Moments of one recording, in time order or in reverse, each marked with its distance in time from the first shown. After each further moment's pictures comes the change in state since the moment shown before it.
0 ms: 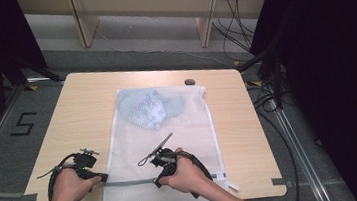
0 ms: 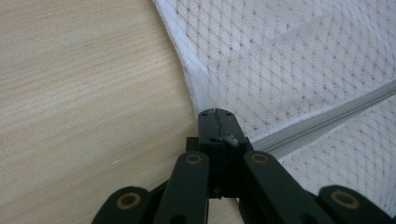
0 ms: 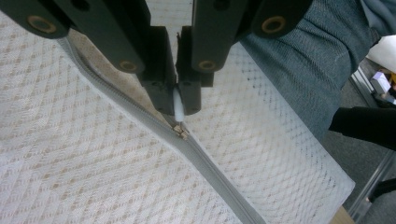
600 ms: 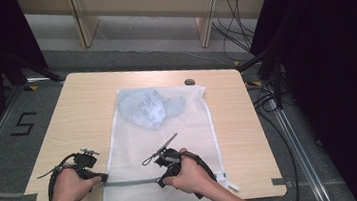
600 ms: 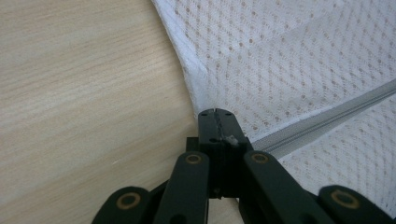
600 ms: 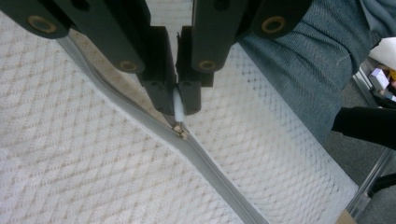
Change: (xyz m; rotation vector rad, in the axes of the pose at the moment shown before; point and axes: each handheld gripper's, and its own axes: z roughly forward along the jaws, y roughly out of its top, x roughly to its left) left arm -0.001 0.000 0.000 -0.006 0.008 0.000; right arm -0.003 -0.008 -0.004 -0.024 0.020 0.038
